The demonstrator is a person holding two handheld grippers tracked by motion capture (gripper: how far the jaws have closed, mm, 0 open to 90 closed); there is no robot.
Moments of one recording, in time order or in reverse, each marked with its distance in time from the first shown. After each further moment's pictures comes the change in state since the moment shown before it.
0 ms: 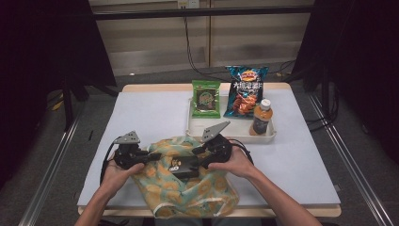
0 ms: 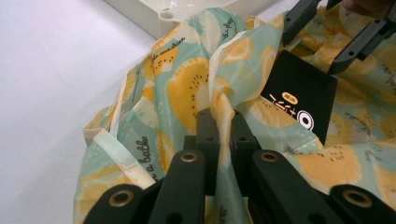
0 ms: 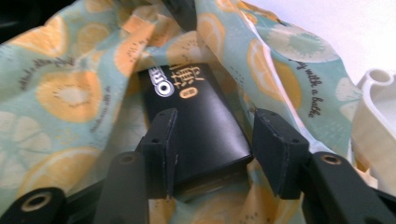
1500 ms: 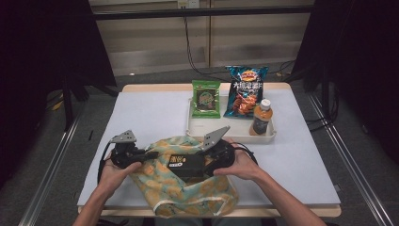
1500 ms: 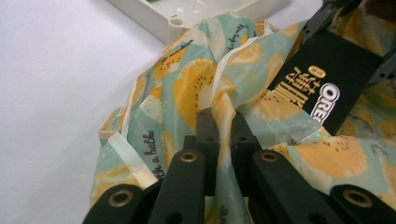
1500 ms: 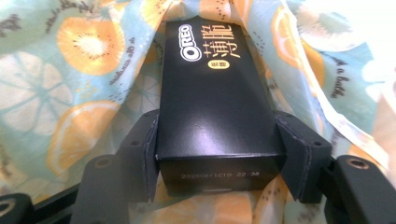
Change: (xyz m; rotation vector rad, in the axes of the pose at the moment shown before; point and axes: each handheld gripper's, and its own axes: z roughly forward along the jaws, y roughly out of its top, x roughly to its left) left arm 0.004 0.000 -0.008 -0.020 0.011 -0.011; right arm 0.012 -0.004 -0.008 0.060 0.013 -0.108
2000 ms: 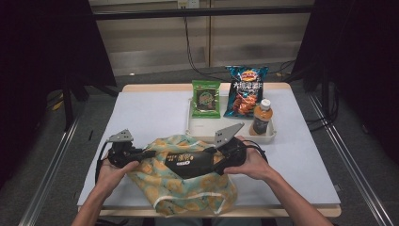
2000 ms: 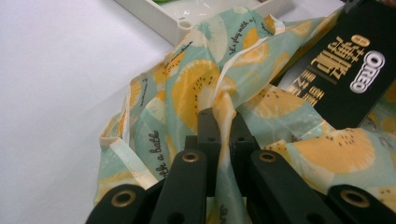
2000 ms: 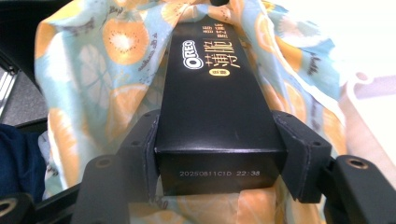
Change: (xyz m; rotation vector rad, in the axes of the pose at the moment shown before) left arm 0.005 -0.001 -0.006 -0.008 0.016 -0.012; right arm 0.005 -0.001 -0.038 -0.040 -0.011 -0.002
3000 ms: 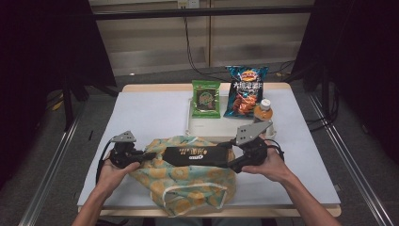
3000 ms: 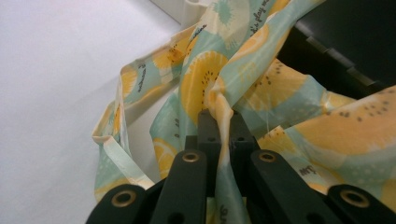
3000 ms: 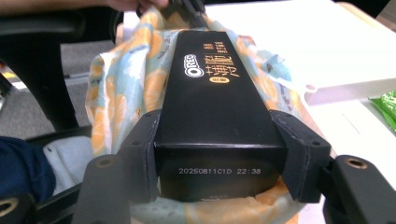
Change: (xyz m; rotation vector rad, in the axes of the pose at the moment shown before) left arm 0.003 -0.004 0.008 0.060 0.011 -0.019; right arm 0.009 -0.009 -0.053 -0.125 -0.057 0.003
